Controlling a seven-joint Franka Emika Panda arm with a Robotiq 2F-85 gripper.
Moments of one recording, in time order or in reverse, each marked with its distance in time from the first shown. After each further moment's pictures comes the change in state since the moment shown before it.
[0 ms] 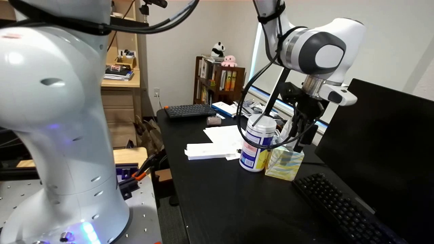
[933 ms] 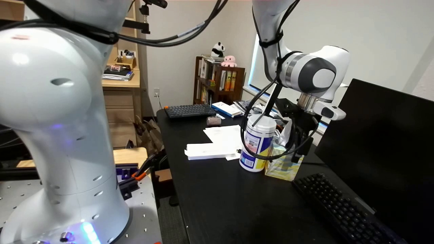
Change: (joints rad) arm 0.054 0.182 -0.015 0.124 -0.057 0.003 0.040
